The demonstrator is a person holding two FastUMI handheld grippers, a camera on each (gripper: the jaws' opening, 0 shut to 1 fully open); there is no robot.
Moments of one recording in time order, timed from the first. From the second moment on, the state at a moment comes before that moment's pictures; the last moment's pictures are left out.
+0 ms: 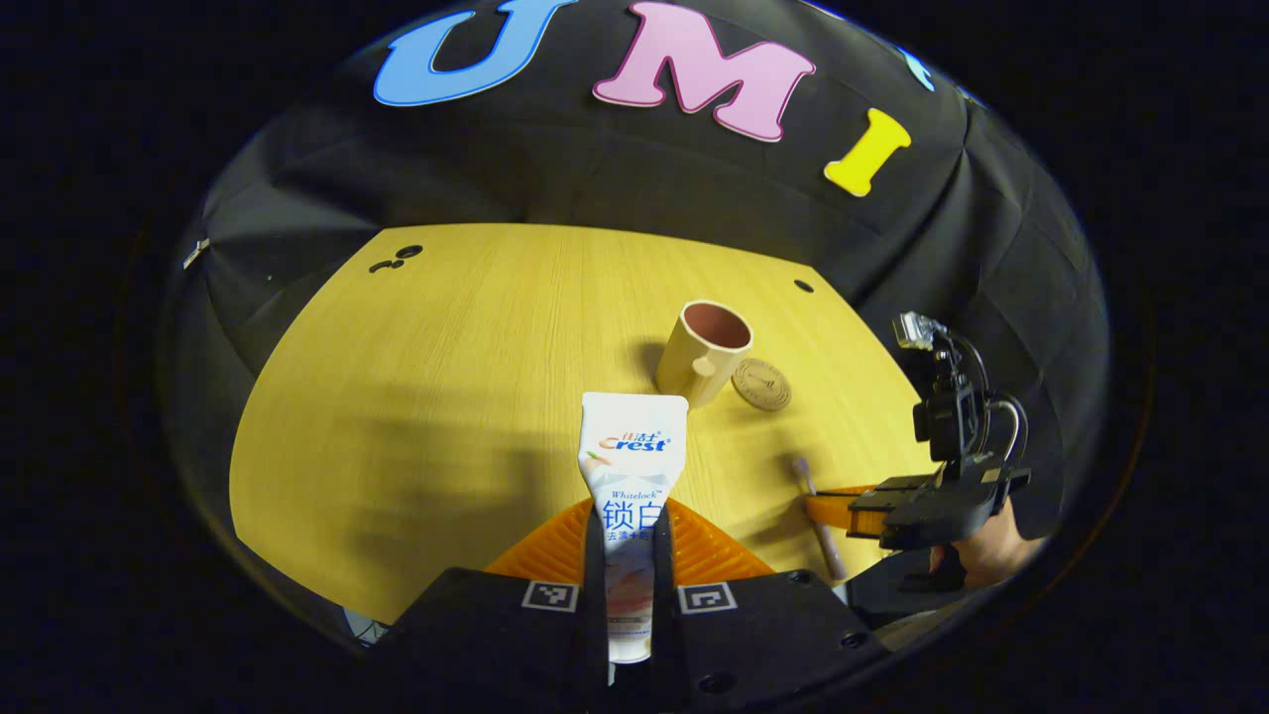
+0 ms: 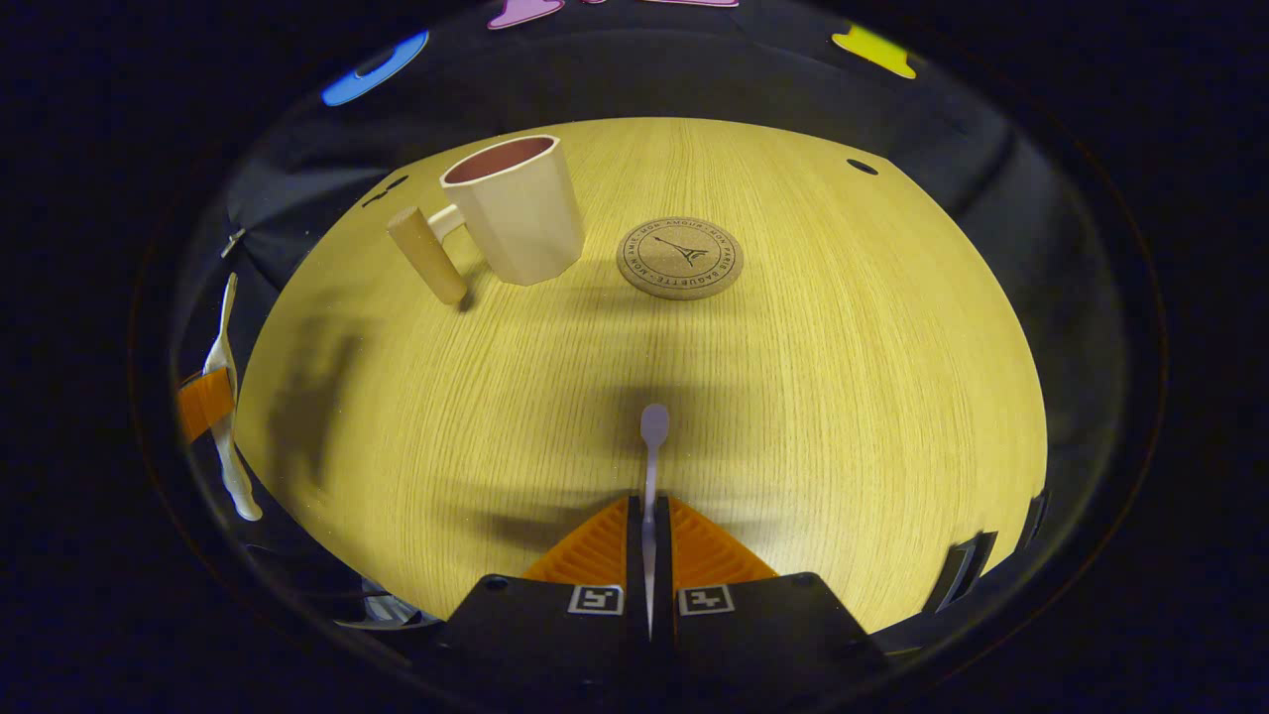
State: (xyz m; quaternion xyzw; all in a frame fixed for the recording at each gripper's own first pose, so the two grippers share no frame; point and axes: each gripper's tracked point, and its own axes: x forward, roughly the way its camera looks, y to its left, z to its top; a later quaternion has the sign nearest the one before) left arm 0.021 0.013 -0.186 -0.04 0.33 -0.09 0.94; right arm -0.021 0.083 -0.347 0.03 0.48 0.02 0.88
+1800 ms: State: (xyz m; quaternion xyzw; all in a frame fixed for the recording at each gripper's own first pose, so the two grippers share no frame) left arm 0.249 -0.109 -0.143 -0.07 0.14 -0.17 0.97; right arm -0.005 0.005 -0.214 0.20 0.30 0.07 0.93
